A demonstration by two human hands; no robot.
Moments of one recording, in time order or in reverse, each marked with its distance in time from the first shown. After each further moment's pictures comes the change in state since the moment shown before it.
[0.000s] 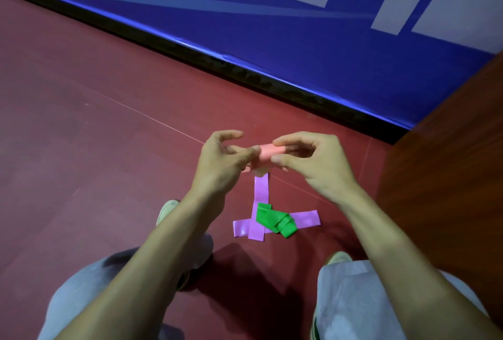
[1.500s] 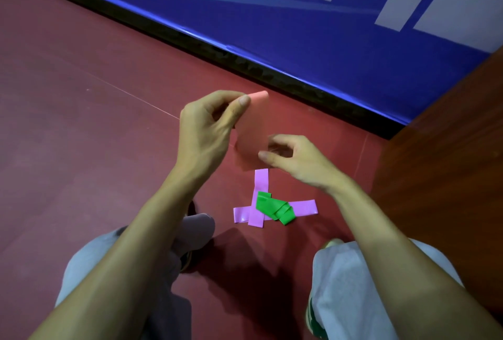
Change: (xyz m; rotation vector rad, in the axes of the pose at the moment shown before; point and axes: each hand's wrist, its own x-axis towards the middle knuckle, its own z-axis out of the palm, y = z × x) left_hand -0.011 0.023 -0.038 0.248 0.119 0.633; right_hand 0.000 0.013 0.030 -0.082 -0.356 -0.015
